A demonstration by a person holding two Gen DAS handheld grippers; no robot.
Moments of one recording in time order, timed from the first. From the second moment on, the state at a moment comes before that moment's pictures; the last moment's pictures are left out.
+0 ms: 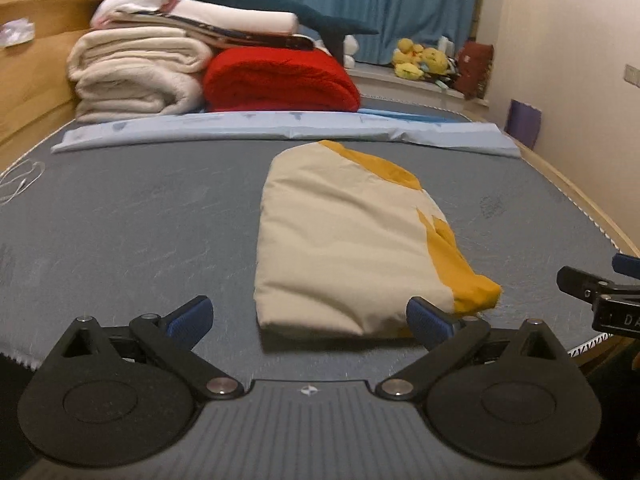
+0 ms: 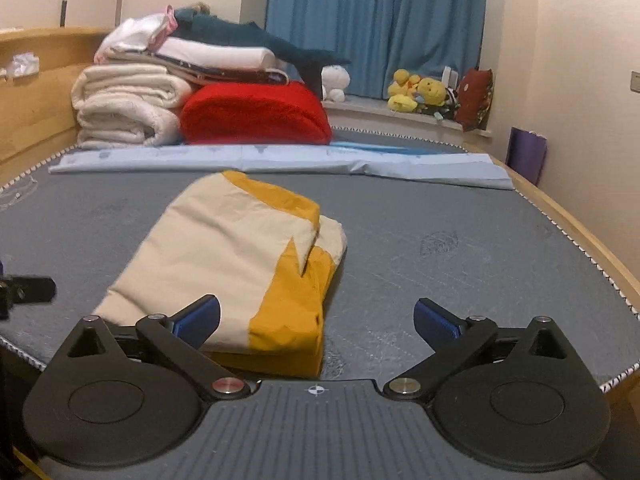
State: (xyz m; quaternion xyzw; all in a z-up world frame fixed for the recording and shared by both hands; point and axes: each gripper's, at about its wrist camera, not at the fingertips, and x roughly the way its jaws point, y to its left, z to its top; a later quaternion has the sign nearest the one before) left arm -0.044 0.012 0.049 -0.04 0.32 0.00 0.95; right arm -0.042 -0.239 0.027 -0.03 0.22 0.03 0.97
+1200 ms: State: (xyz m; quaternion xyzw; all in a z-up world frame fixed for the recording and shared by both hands) left arm -0.064 -0.003 0.037 -0.02 0.31 0.01 0.95; right arm -0.065 -0.221 0.012 0.02 0.26 0.02 0.97
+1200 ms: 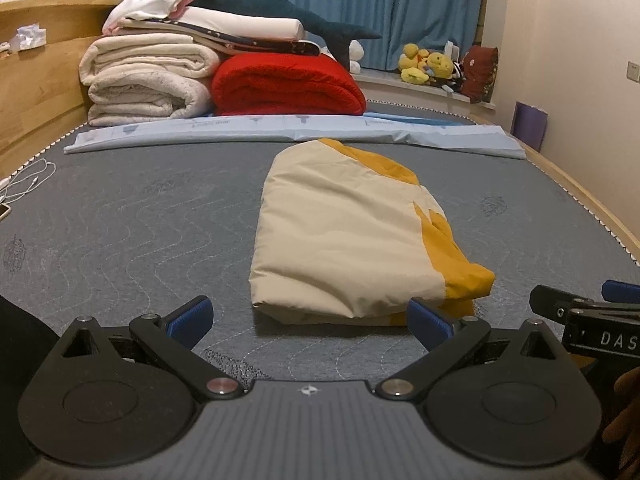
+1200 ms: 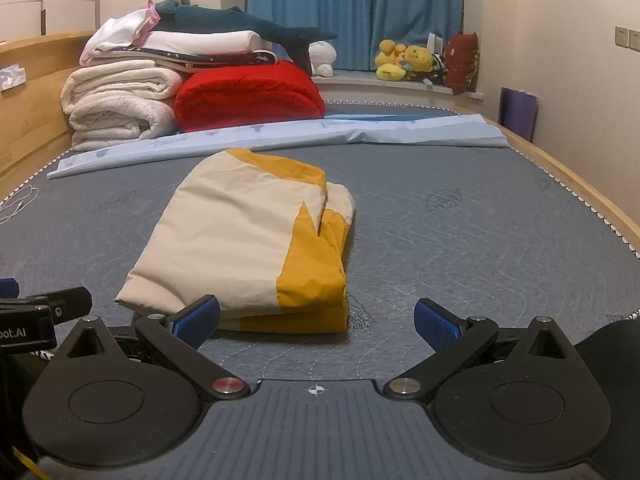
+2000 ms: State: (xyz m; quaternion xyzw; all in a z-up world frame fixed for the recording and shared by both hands) left arm -0.067 -0.006 0.037 -0.01 0.30 0.00 0.95; right arm -0.063 -0.220 0.012 0.02 0.26 0.02 0.97
